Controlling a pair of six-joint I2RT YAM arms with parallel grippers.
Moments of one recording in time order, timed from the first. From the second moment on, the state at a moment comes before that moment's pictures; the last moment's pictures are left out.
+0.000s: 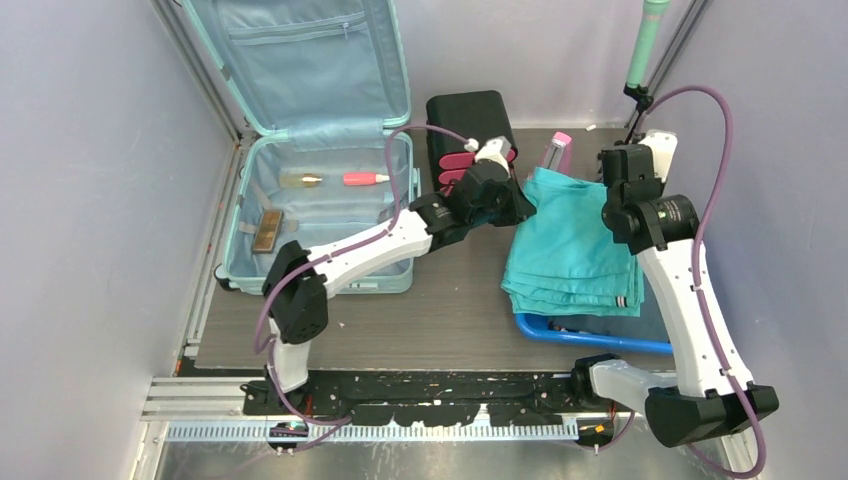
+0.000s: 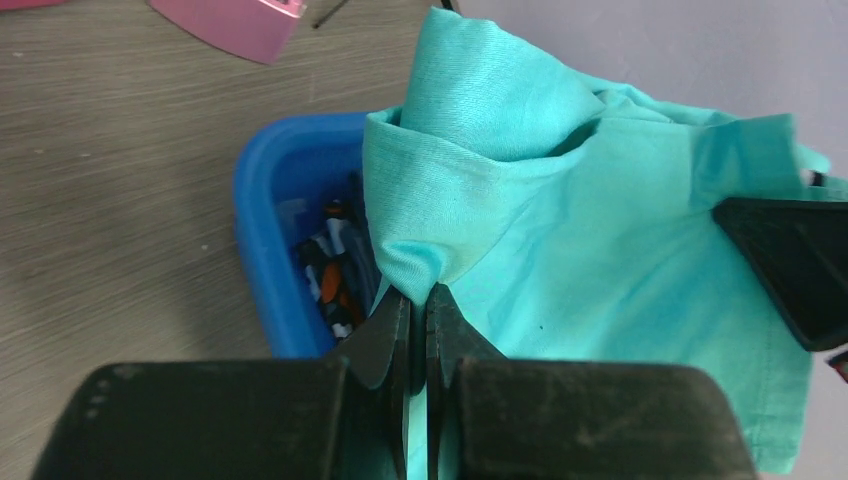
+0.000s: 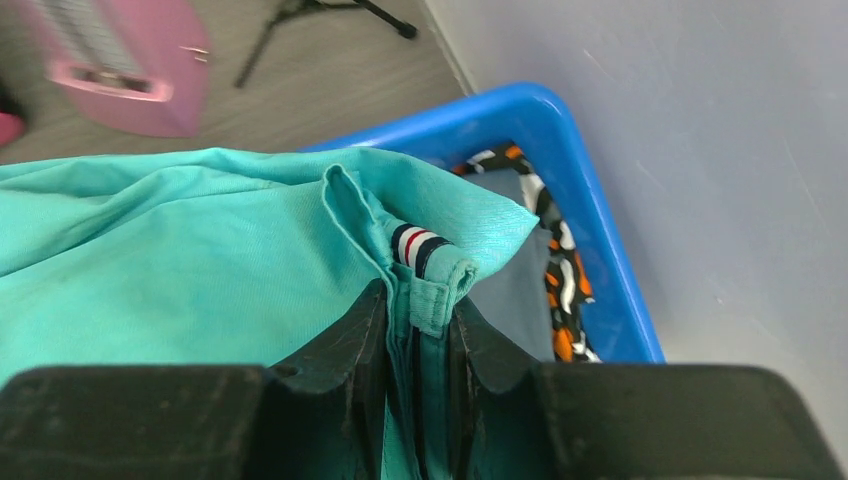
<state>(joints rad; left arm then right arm) -0.97 1.89 1.72 -0.23 -0.10 -0.85 0.21 1.13 1.44 -1.06 0.71 0.28</state>
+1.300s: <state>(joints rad) -1.10 2.26 1.91 -0.15 -0.21 -0.86 -0.22 1.20 0.98 -0.62 0.57 0.03</state>
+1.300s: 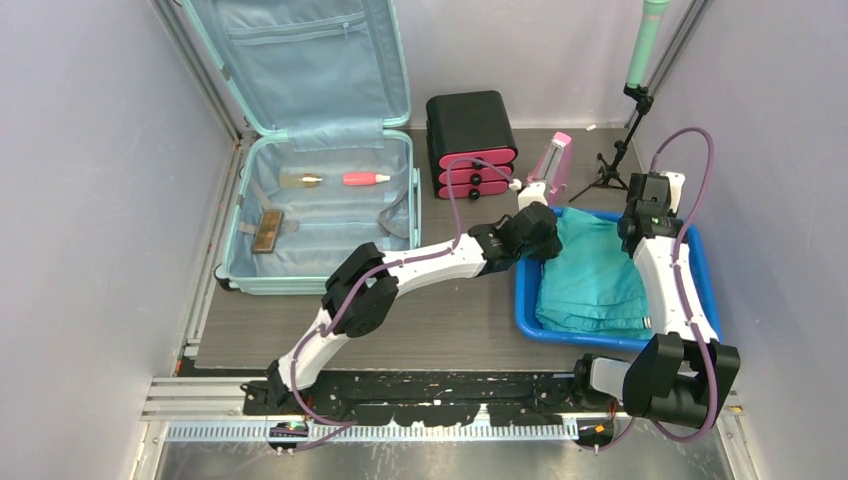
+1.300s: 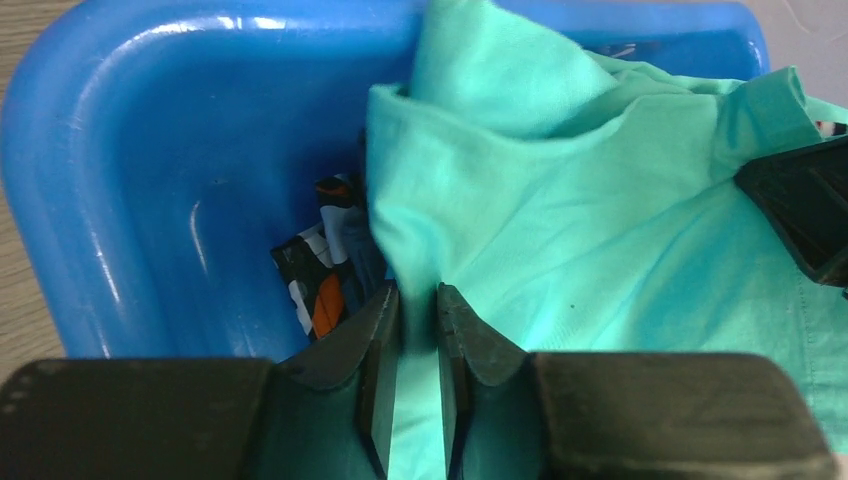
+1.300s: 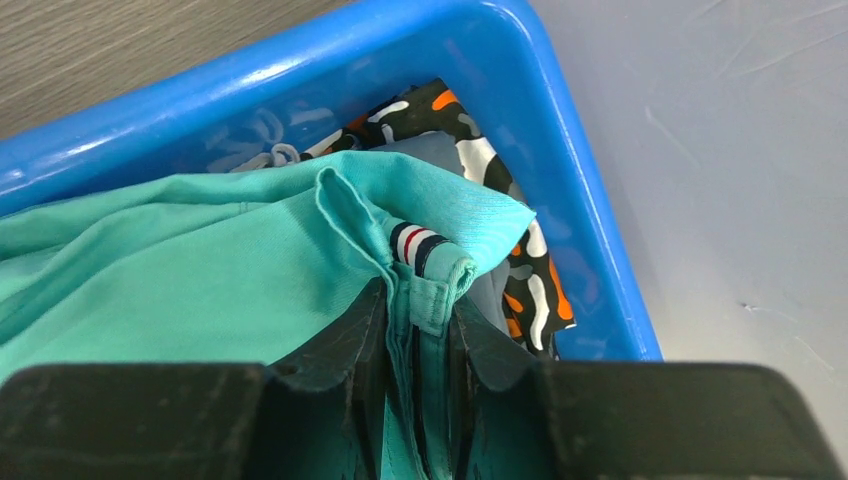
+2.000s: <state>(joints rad) -1.12 2.15 1.90 -0.19 -0.21 -0.67 -0.23 1.16 1.16 -0.75 0.46 0.24</state>
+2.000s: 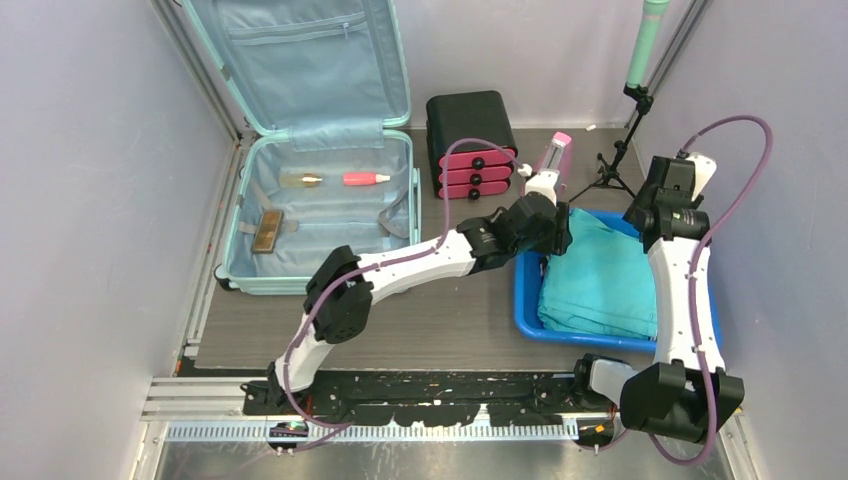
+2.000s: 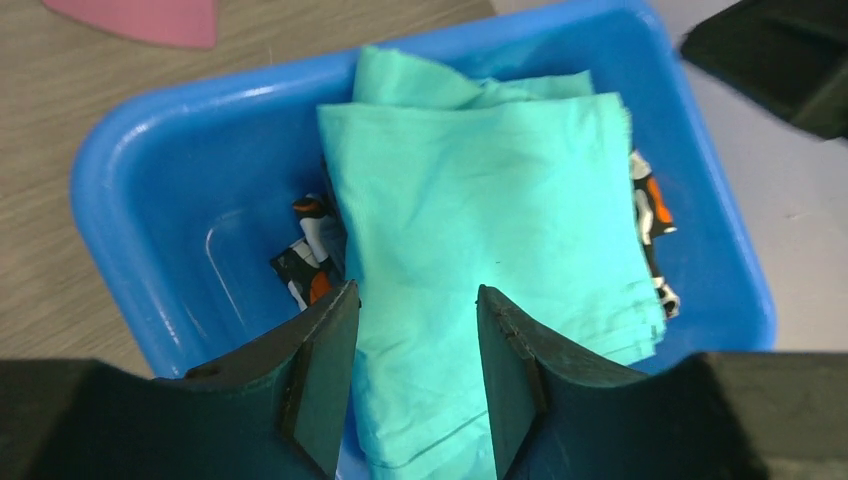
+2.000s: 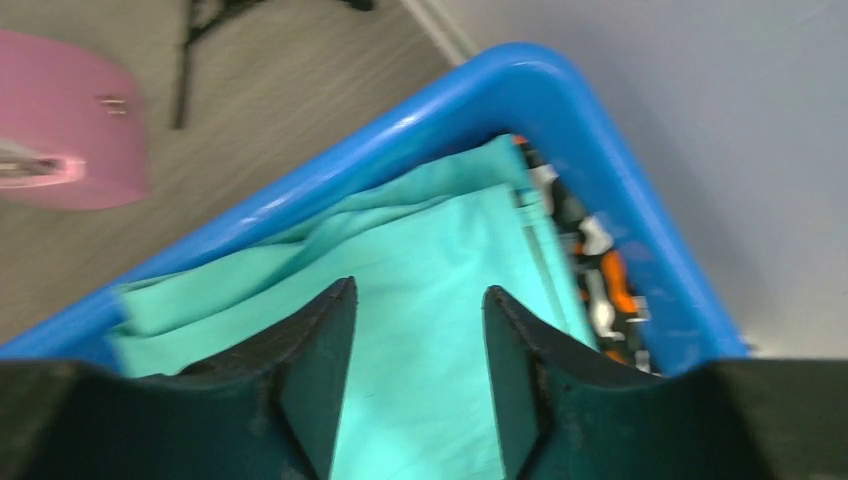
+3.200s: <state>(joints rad) -0.89 1.26 1.27 -0.61 -0.31 0.00 -0.17 1.28 0.67 -0.23 -0.10 0.72</state>
